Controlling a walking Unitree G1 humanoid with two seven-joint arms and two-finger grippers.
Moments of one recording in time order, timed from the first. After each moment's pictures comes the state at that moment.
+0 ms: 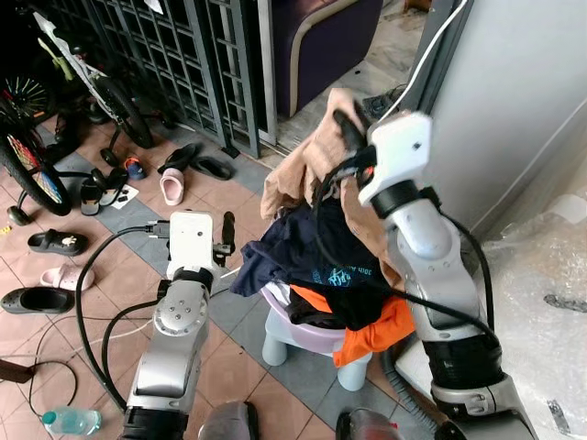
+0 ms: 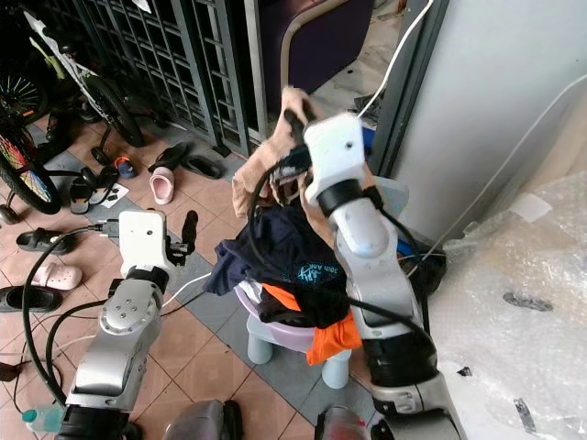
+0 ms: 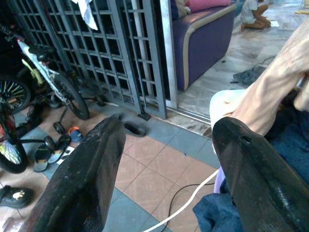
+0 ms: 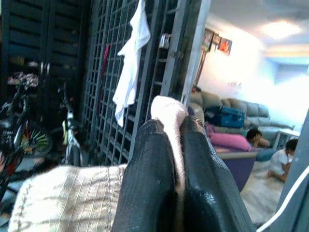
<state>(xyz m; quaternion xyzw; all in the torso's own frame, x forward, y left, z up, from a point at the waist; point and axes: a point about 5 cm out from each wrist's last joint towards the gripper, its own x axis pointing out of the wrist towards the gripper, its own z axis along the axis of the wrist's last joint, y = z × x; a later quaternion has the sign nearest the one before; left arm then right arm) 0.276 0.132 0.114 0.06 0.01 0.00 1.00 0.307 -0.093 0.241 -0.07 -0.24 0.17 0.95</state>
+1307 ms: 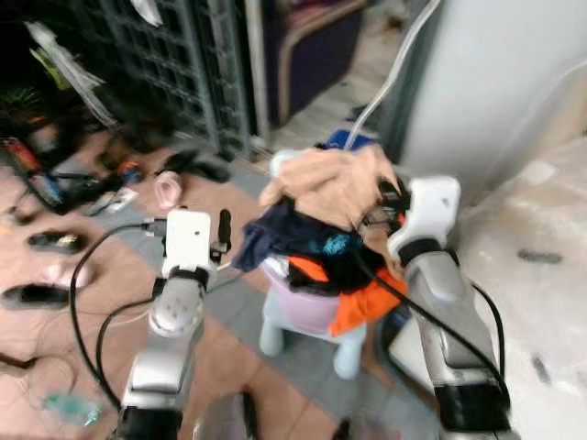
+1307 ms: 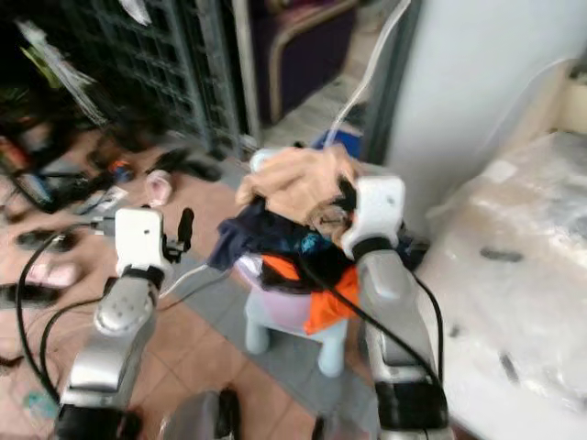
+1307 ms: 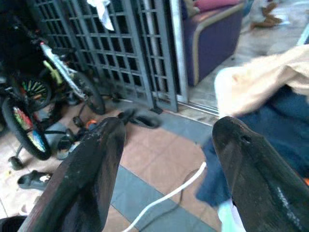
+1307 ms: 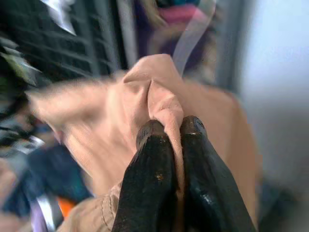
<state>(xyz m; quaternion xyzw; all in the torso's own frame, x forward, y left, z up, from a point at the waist) 0.267 0.145 0.103 0.06 0.03 0.01 1.00 0.272 -0.147 0.114 0.03 0.04 0.01 1.00</state>
